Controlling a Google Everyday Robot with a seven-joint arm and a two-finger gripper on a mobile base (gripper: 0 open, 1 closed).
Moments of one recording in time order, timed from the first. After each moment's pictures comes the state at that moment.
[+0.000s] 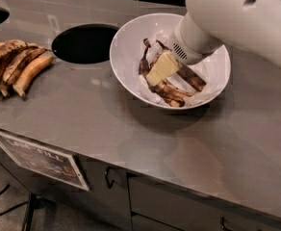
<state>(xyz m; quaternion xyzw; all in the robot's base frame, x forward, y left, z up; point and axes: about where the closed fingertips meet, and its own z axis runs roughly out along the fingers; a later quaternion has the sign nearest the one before) 0.575 -0.091 0.930 -0.35 0.87 -0.06 0.33</state>
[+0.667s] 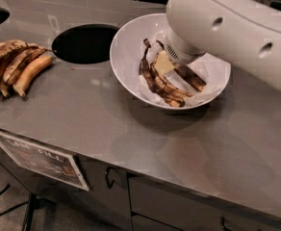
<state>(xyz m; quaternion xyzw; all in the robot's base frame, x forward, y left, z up) 0.598 -0.097 0.922 -0.31 0.88 -0.11 0.34</state>
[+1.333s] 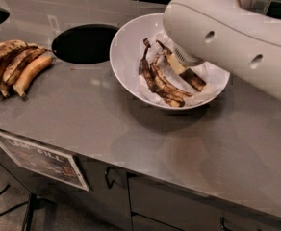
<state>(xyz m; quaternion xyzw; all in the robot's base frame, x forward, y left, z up) 0.597 -0.131 0.921 -0.27 0.89 -0.18 0.32</state>
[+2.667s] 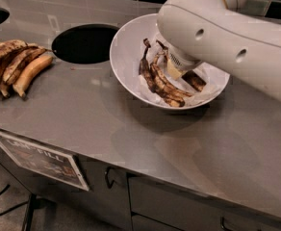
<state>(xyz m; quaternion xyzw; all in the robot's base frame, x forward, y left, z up) 0.604 -0.125 0.895 -0.30 0.89 -0.18 0.28</state>
